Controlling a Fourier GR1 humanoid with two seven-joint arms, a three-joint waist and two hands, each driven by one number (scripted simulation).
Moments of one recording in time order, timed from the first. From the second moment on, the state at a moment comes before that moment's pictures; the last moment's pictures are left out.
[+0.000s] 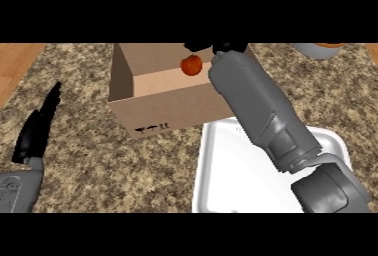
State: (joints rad) left arm -0.22 0.32 0.14 -1.32 -0.28 0.06 0.09; right arm -1.36 0.00 -0.04 -0.31 0.62 -0.78 0.50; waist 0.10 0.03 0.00
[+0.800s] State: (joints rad) left arm -0.11 0.34 0.21 -1.32 -0.26 0.08 0.05; right arm -1.14 -0.09 -0.07 -0.62 0.53 -0.74 0.42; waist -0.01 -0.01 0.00
